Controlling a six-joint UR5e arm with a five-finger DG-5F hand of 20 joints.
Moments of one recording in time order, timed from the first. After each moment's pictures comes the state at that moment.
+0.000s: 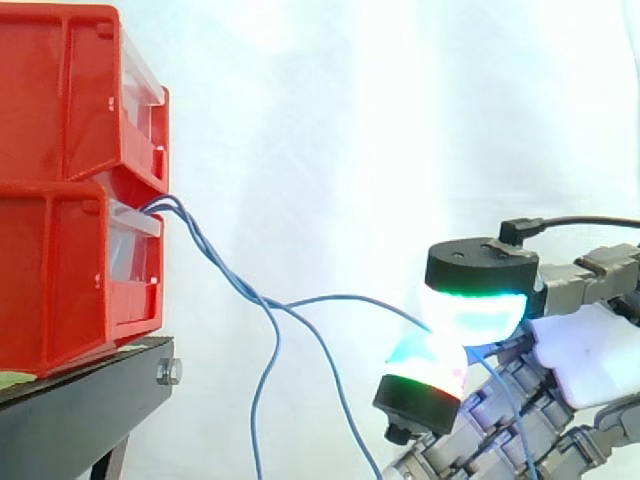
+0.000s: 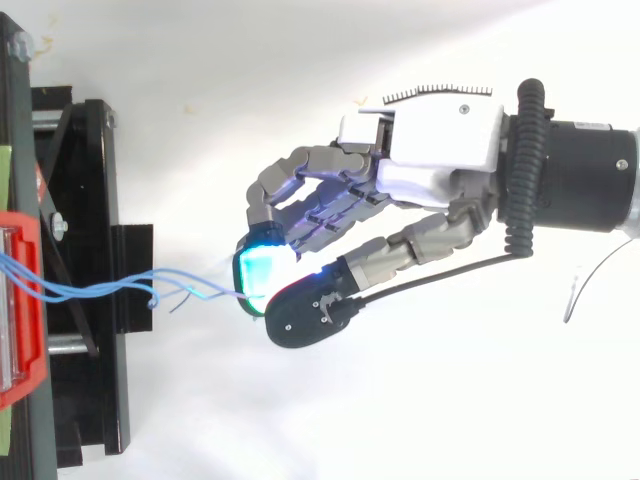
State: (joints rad) arm 0.13 -2.27 -1.20 -3.12 -1.36 0.16
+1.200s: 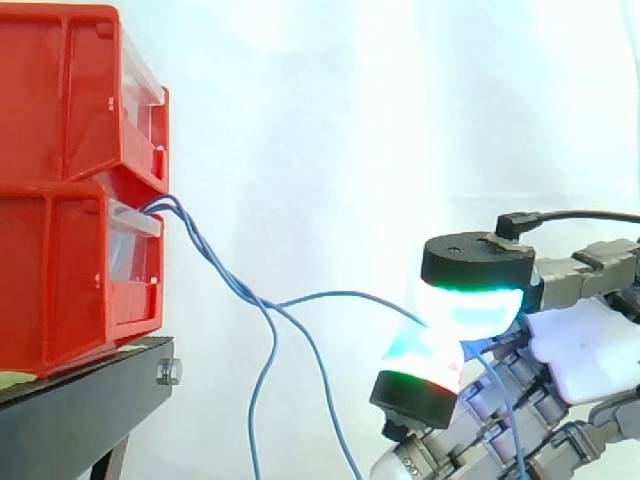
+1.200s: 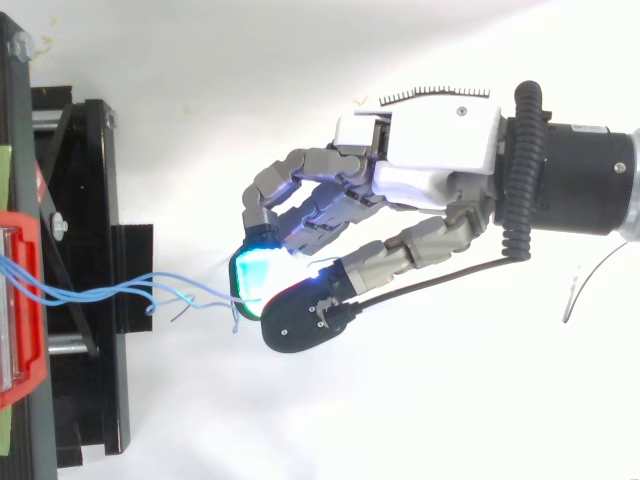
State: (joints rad) arm 0.13 -2.27 -1.20 -3.11 -1.36 0.16
